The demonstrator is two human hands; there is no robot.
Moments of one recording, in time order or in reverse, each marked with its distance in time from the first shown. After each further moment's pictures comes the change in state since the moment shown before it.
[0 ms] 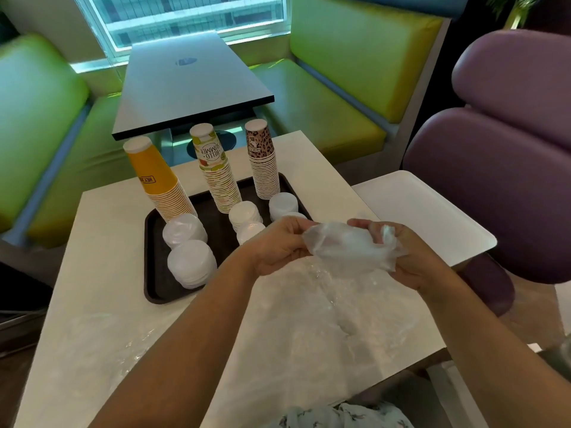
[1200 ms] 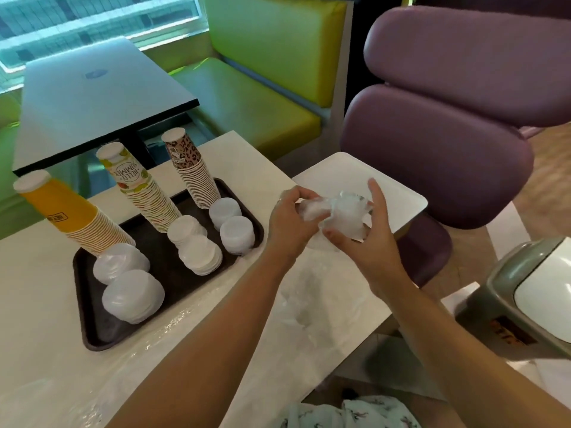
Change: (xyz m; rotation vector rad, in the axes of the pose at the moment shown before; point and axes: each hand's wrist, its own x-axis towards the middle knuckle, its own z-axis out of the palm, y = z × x) left_hand 0.074 -0.017 0.098 0.451 0.404 0.400; right_hand -0.053 0.010 -0.013 -0.349 0.539 -0.427
